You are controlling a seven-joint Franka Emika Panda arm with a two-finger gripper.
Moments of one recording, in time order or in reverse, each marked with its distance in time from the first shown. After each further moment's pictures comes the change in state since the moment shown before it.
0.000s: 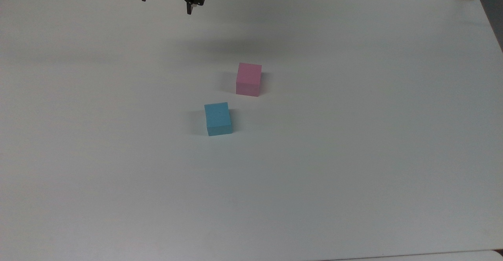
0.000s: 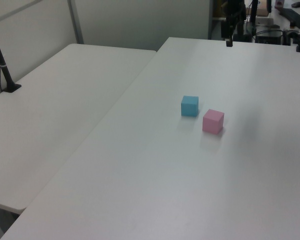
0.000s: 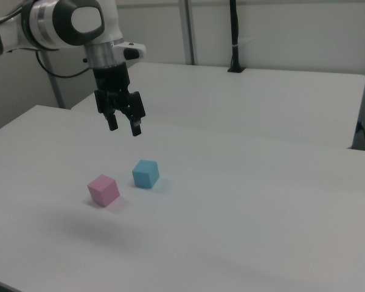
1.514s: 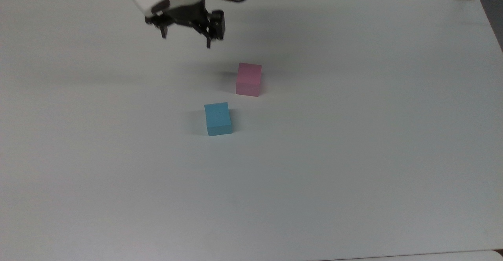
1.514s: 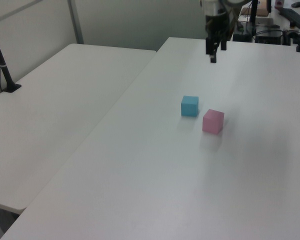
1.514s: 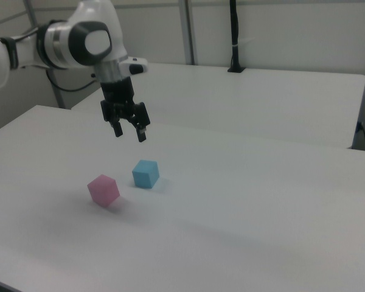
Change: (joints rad) arm 0.037 0.127 0.018 0.010 0.027 0.159 0.000
